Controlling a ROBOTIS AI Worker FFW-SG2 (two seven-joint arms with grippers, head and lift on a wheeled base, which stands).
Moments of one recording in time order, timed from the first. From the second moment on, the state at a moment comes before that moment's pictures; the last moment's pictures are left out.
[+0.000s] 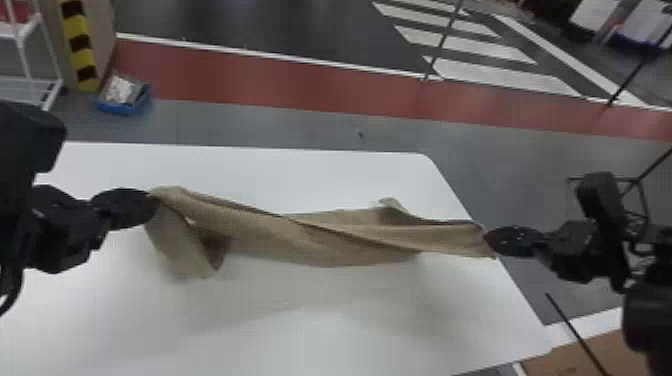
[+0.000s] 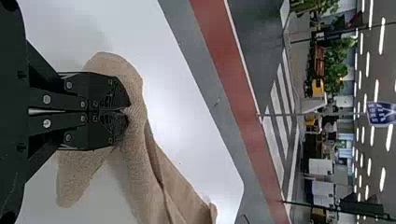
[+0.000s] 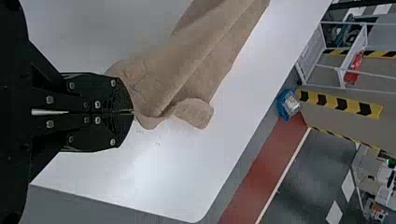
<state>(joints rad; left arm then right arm) 0.01 0.00 -0.10 -2.20 -0.50 0.97 -0.91 0.13 -0.40 -0.63 -1.93 0.47 0.54 1.33</state>
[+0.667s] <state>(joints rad) 0.00 0.02 -0.04 -2.12 -0.49 0.99 -0.74 0.11 -0.40 -0.57 -1.86 0.49 0.53 1.24</state>
